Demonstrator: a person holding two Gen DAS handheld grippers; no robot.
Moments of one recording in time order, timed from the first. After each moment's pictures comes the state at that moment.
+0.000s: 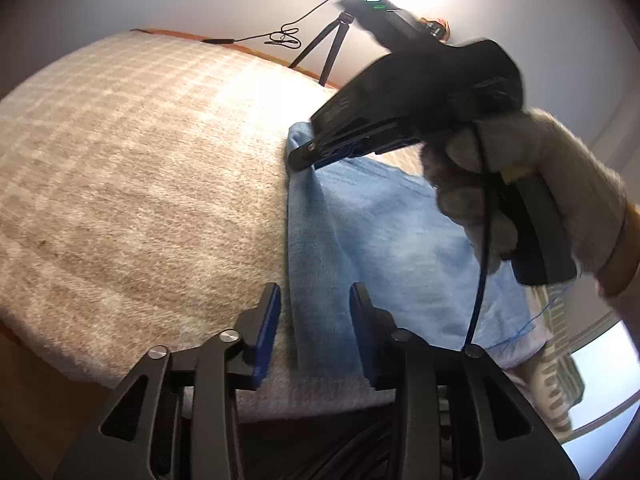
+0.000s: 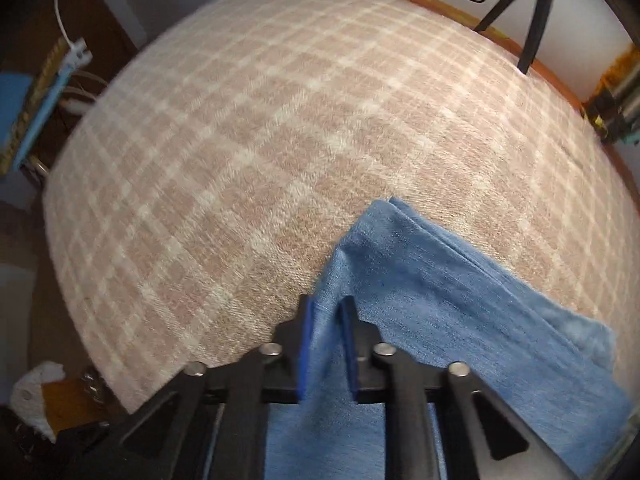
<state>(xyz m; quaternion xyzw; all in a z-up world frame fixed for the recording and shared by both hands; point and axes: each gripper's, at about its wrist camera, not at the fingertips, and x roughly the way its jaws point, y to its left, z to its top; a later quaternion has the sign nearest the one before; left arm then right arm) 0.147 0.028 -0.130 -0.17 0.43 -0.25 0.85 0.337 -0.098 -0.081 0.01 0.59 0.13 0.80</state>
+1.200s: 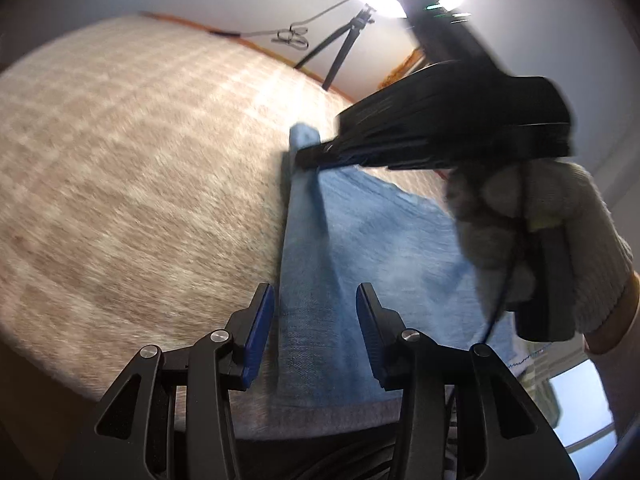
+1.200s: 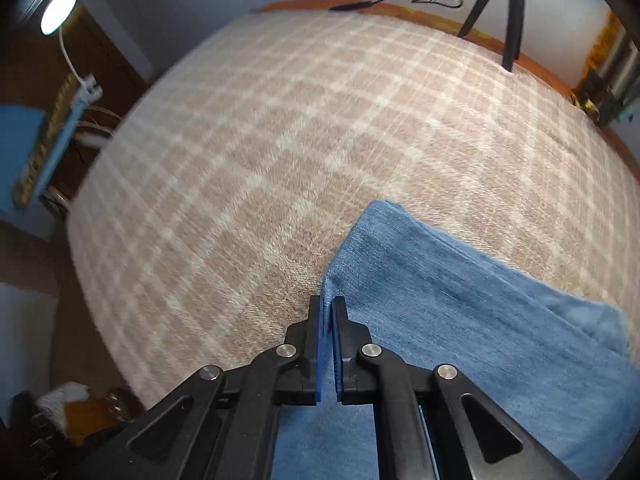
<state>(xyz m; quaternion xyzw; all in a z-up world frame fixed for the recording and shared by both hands) 0.156 0.018 -0.136 -0.22 0.44 -0.25 0.83 0.322 -0.115 -0.066 0.06 0.56 0.14 0.82</state>
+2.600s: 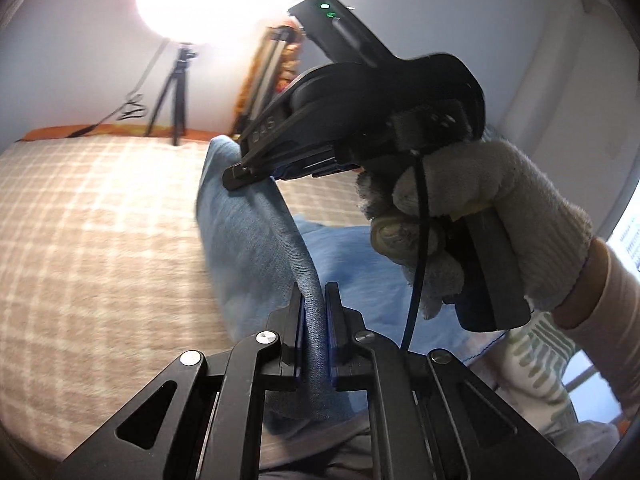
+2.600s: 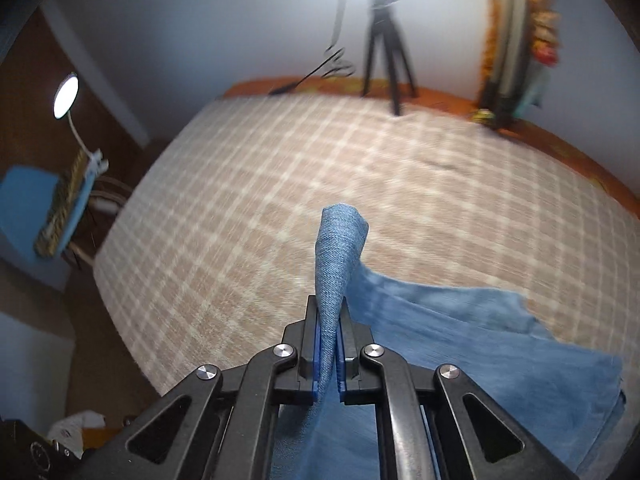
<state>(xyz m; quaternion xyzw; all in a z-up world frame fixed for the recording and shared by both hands) 0.133 -0.120 -0.051 -0.08 0.36 -0.39 0.85 0.261 -0.264 0.002 0.12 0.48 0.10 0.86</state>
